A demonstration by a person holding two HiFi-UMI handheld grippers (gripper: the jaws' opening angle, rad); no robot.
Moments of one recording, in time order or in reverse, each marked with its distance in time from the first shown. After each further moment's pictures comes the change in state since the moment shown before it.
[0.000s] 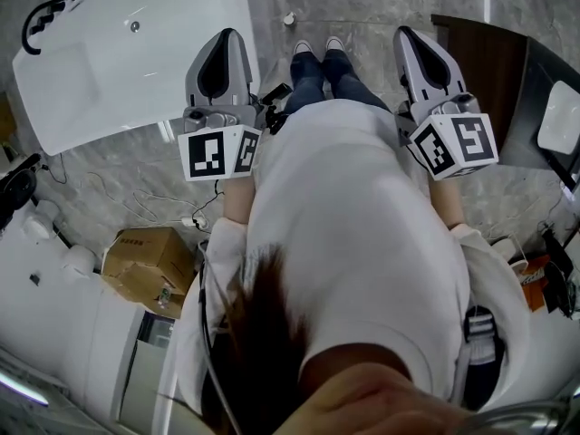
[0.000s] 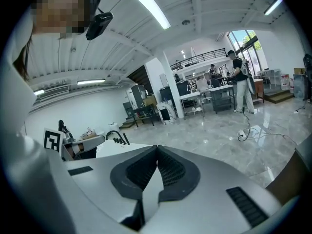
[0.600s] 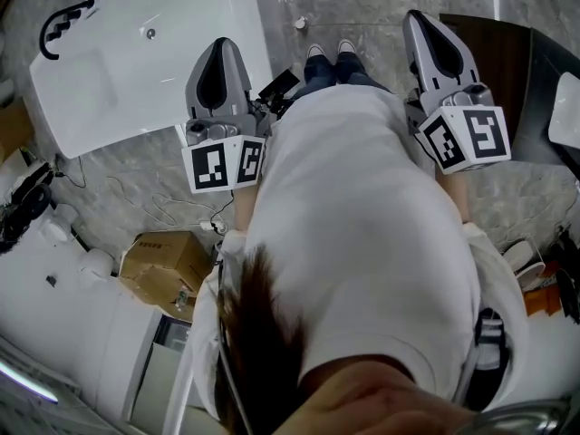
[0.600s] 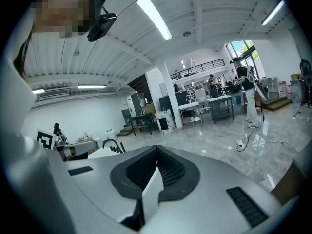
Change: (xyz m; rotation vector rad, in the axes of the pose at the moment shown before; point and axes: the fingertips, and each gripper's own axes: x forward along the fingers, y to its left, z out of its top) left arm -0.020 0.000 0.040 0.007 -0.043 0.041; right arm -0.012 0.006 0.045 -0.045 -0.107 -0.015
